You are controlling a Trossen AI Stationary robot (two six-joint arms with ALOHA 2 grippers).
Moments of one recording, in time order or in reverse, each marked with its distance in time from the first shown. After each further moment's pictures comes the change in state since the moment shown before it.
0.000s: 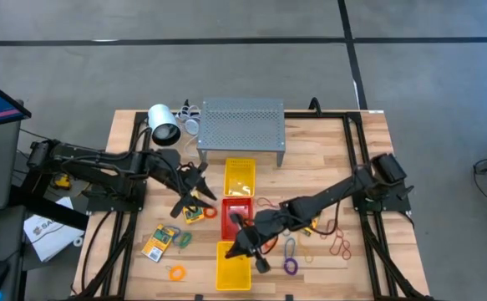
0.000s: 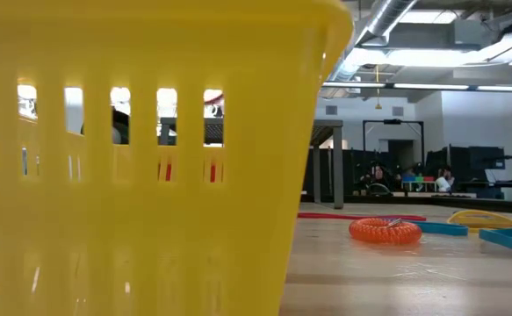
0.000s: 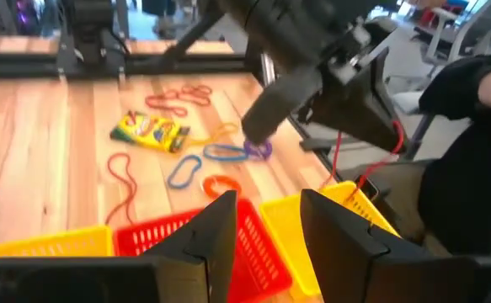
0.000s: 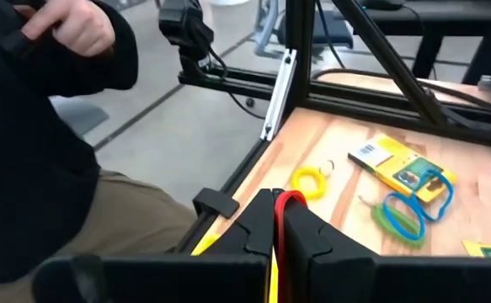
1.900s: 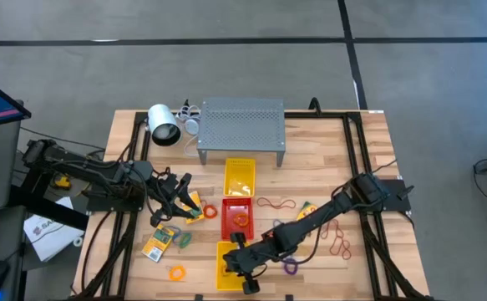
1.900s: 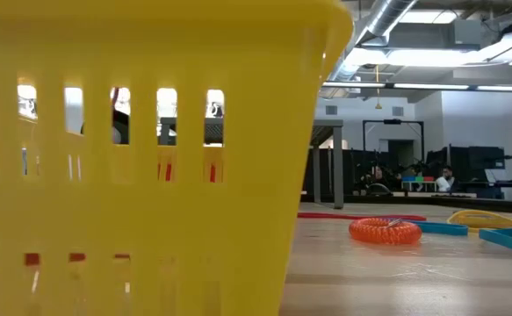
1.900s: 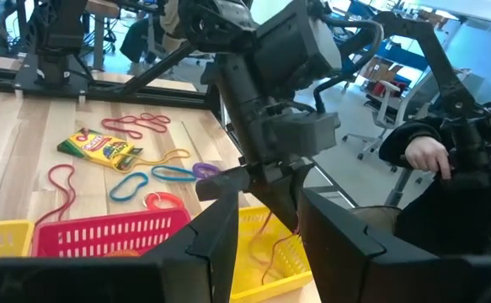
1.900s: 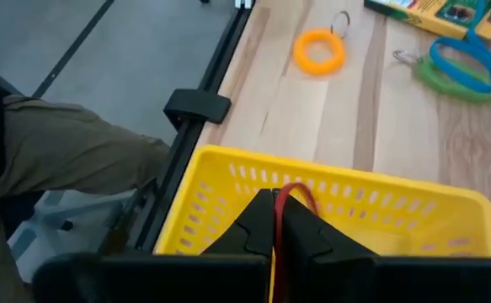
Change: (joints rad) left arm -0.157 -0.272 -0.284 0.255 -0.087 -0.219; right arm 0.095 0.268 0.255 -0.334 0.182 0.218
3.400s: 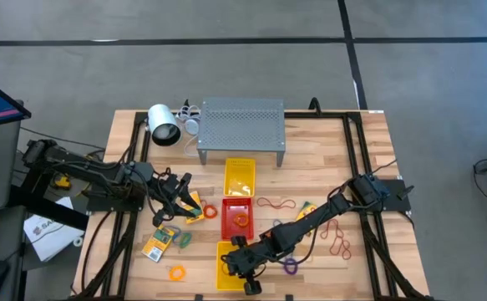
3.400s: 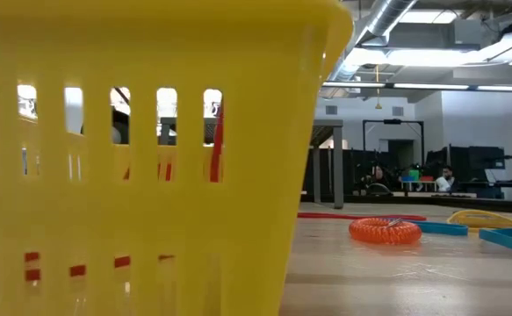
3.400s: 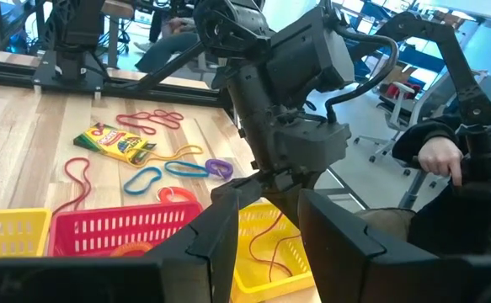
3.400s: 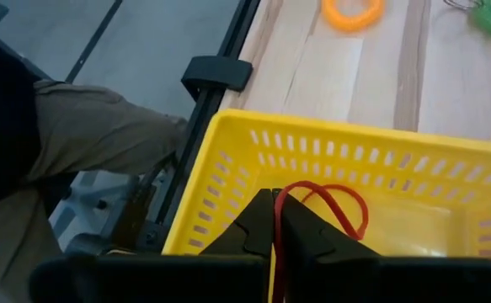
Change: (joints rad) left arm 0.000 0.000 -0.040 0.037 -0.037 0.000; right arm -0.002 0.033 -0.001 -0.006 -0.107 0.046
